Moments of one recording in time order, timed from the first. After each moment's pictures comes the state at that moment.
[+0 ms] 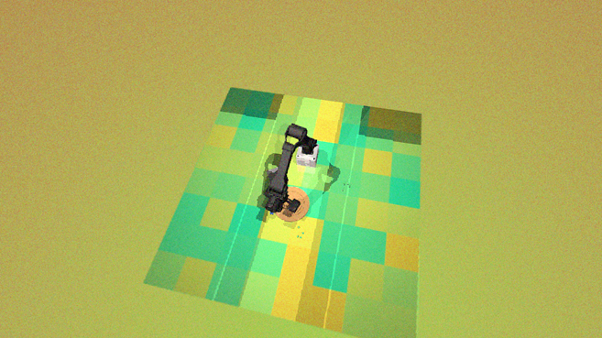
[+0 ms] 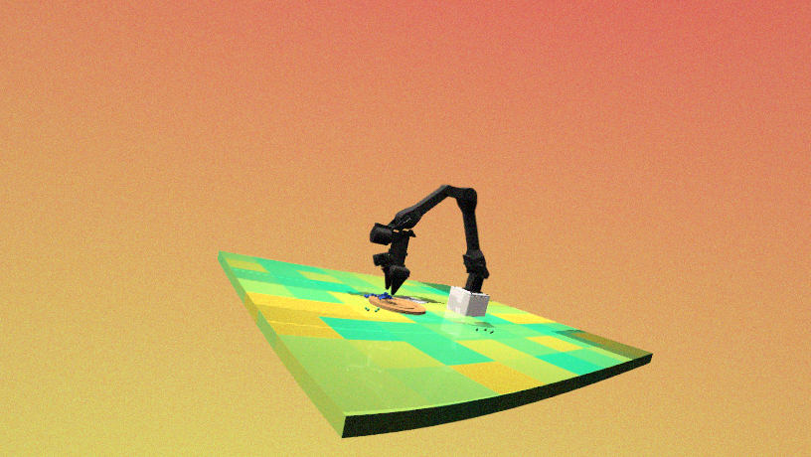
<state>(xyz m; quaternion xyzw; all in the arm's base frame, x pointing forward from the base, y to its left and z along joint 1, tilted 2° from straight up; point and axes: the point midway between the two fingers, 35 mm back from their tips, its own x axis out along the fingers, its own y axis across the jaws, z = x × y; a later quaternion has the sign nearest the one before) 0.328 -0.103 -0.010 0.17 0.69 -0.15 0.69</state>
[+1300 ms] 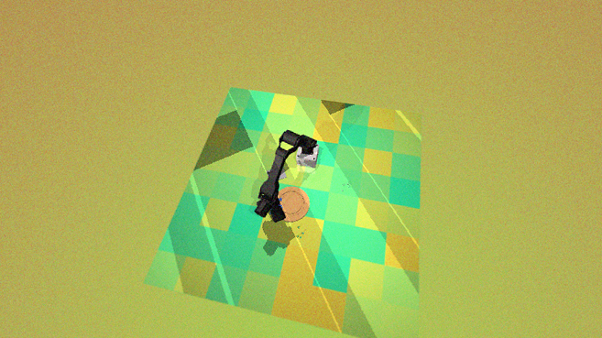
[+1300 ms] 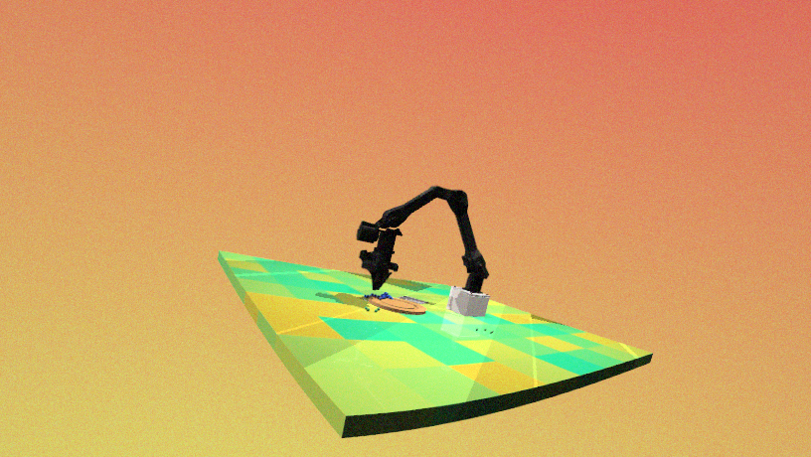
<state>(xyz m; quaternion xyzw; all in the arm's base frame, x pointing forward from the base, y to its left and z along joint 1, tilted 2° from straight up) 0.356 -0.143 -0.014 0.38 0.60 -0.35 0.61</state>
